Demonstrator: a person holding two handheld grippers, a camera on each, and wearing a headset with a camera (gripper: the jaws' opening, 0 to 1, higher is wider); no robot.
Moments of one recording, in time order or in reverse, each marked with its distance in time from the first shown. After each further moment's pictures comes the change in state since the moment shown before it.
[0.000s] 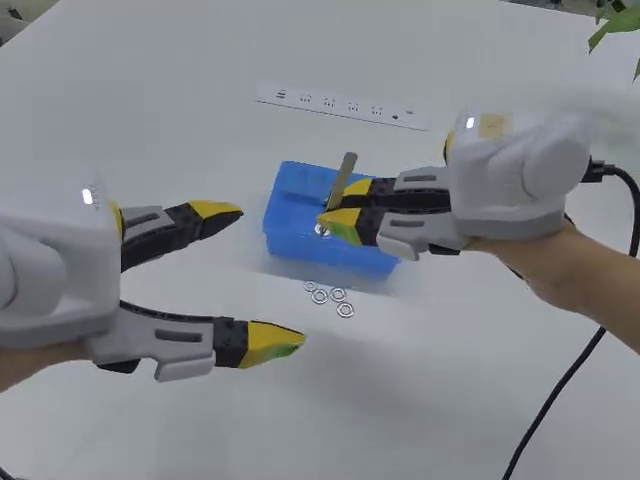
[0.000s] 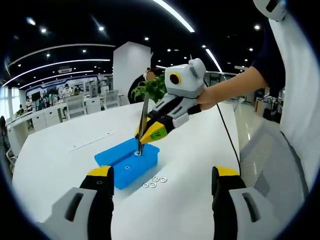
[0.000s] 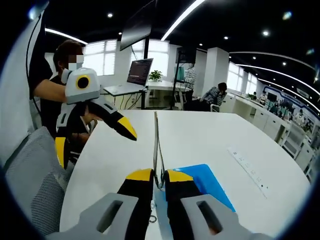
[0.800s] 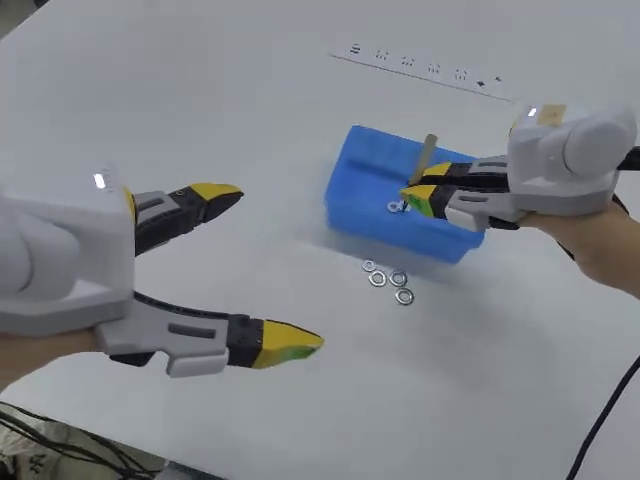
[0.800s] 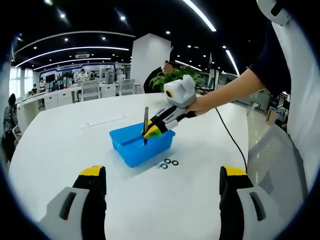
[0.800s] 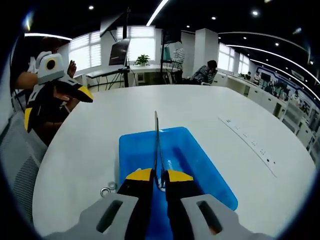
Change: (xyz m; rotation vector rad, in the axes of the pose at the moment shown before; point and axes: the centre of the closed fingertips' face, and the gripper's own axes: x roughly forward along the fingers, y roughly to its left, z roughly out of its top) left arm -0.015 0.025 -0.038 -0.133 0.055 0.108; right arm 0.045 -0.063 -0.093 0.100 0.141 -0.041
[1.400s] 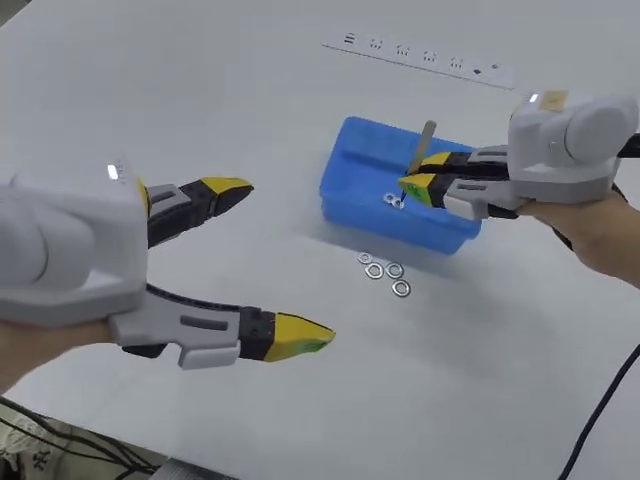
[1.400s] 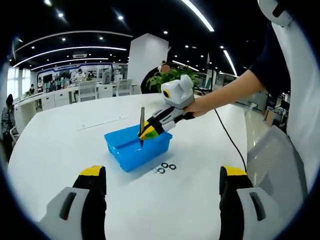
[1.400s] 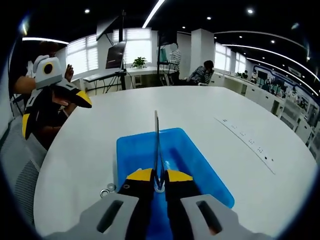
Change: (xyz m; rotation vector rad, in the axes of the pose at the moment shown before) left arm 0.016 -0.002 0.016 0.008 -0.015 -0.023; right arm -0.011 -0.009 0.010 0.024 -0.024 -0.022
